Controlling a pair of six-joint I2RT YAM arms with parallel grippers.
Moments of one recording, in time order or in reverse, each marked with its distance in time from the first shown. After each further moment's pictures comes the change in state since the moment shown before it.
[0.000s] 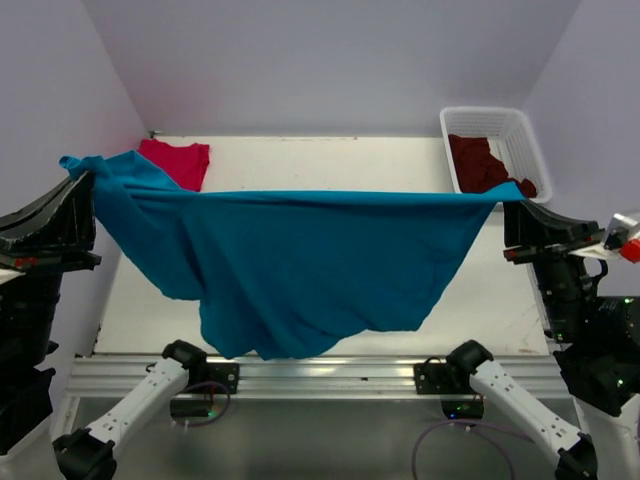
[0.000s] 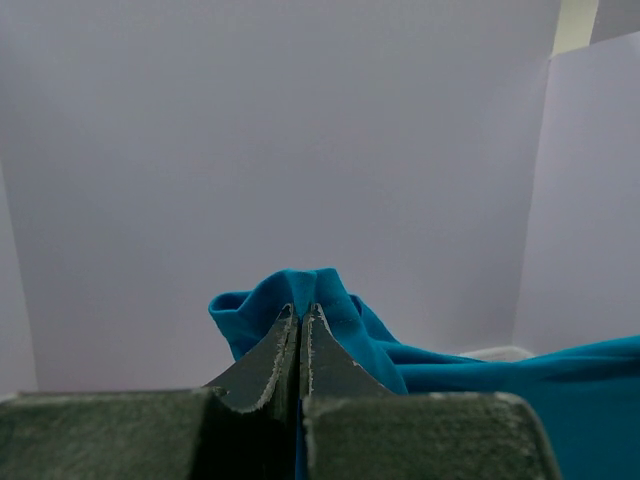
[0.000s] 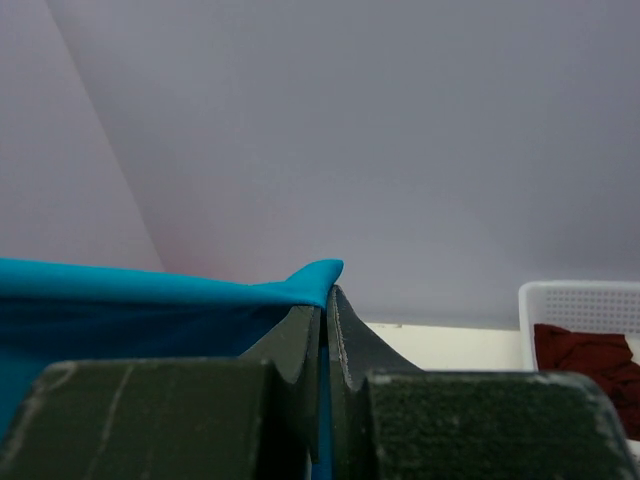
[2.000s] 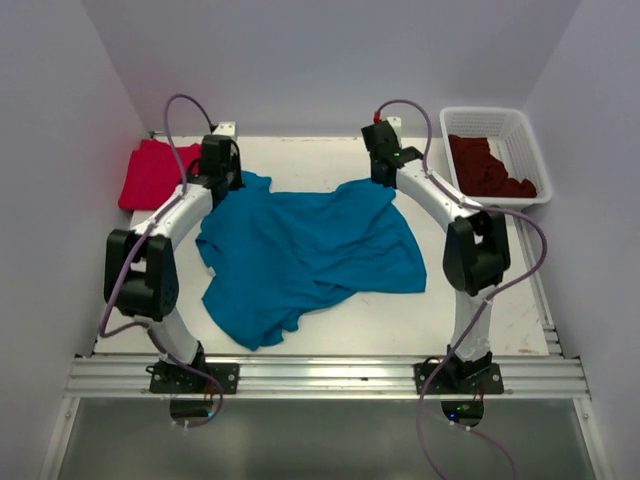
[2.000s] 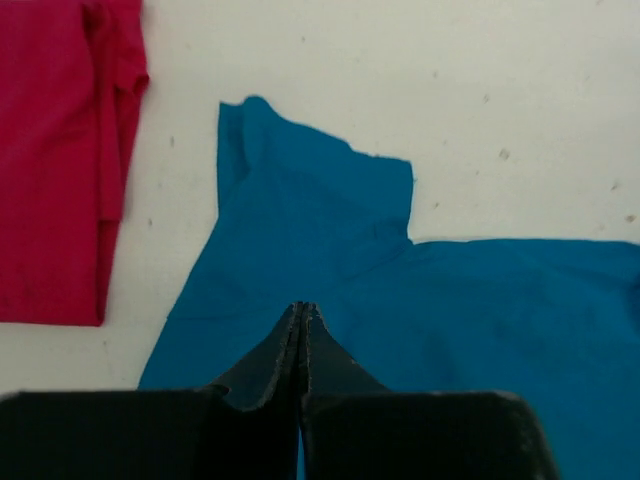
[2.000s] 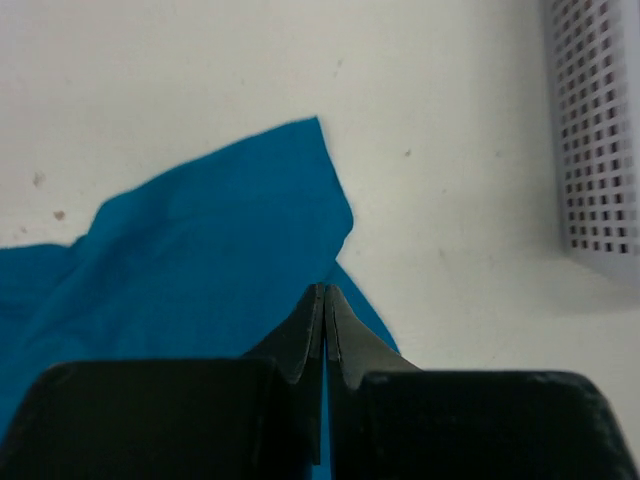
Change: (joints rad) left arm 0.237 1.017 -0.393 0.293 -0.077 -0.160; right arm -0.123 1.466 0.523 -0.233 0.243 0.151
